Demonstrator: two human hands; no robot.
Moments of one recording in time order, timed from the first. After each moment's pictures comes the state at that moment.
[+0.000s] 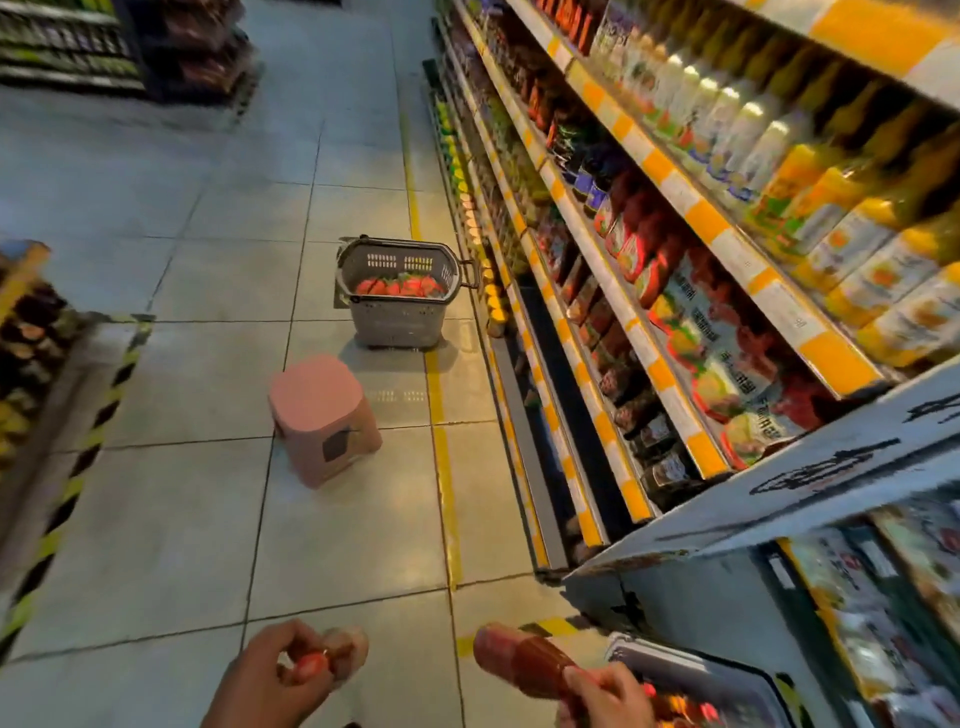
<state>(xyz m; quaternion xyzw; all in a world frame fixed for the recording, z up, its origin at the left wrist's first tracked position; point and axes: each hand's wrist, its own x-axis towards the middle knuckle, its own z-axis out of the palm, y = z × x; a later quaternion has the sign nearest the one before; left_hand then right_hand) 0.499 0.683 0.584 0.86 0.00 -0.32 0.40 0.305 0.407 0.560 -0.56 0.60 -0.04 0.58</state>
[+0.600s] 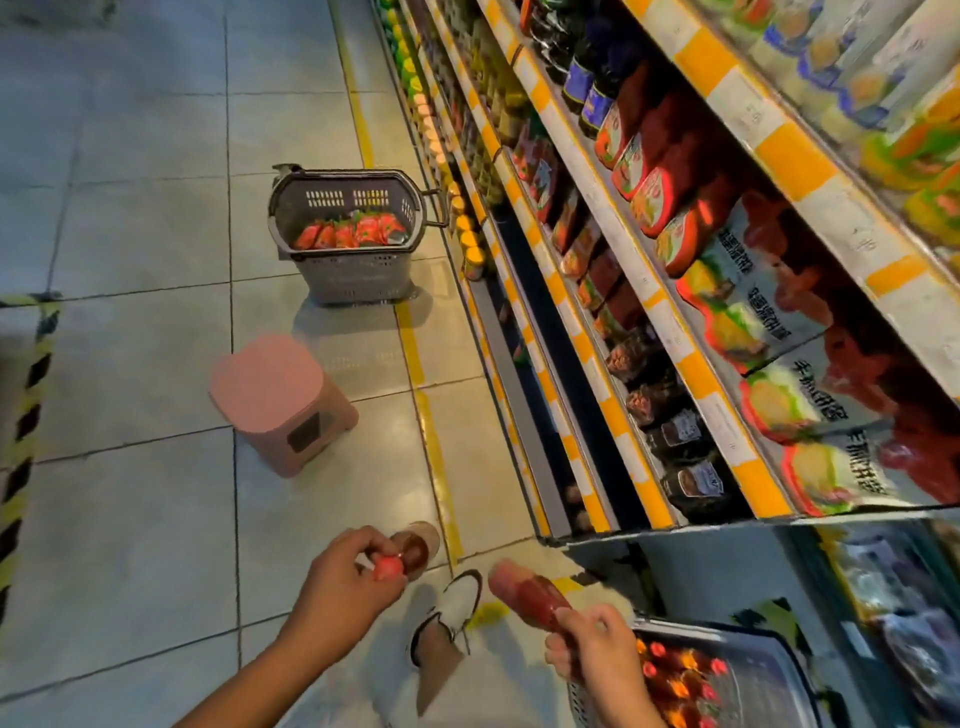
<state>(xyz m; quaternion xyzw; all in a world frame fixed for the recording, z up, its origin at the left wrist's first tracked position) 0.669 0.496 0.512 0.83 -0.12 -0.38 0.40 0.430 0.296 0.484 -0.45 0.65 0.02 0.61</state>
